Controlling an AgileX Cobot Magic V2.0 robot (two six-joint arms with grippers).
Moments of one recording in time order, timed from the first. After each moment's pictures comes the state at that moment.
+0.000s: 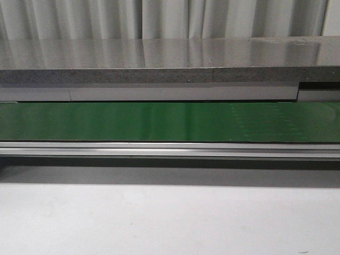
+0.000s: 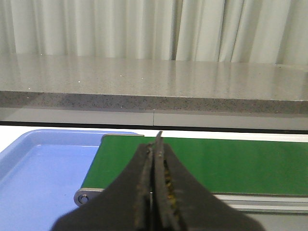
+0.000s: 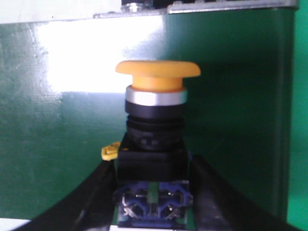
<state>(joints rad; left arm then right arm) -0.08 -0.01 0.00 -0.09 0.04 0.05 -0.24 1.68 -1.29 0.19 0.97 -0.14</state>
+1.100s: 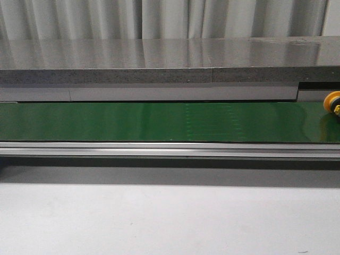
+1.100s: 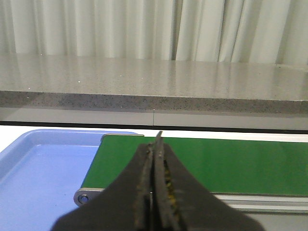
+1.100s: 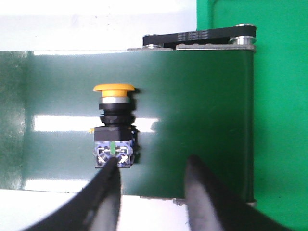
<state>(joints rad) -0.08 -0.01 0.00 -0.09 0.04 0.05 -0.22 1.42 -1.22 0.18 0.93 -0.17</state>
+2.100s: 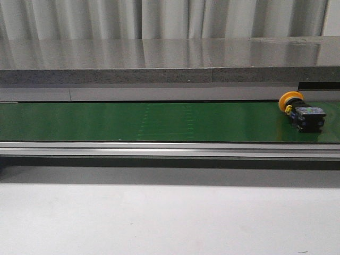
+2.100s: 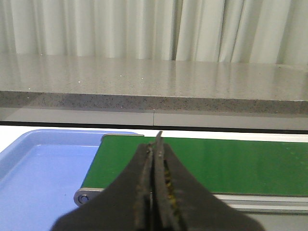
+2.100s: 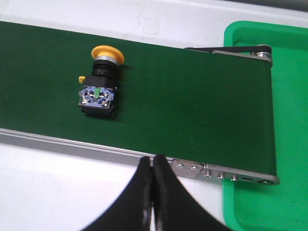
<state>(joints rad) -0.08 -0.01 0.00 -0.09 0.04 0.05 -0.04 0.84 -0.66 0.13 0.55 -0.17</state>
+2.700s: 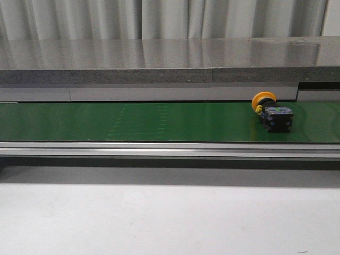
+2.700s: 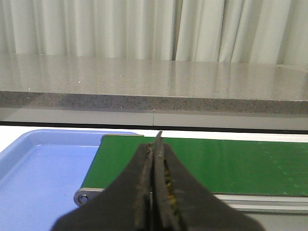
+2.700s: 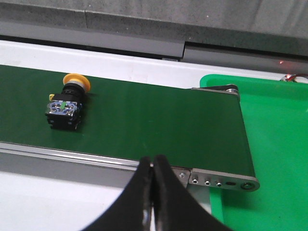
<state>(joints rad) -0.08 -0.01 0.00 -0.09 0.04 0.05 -0.04 0.38 -0.33 0.13 0.35 -0.17</state>
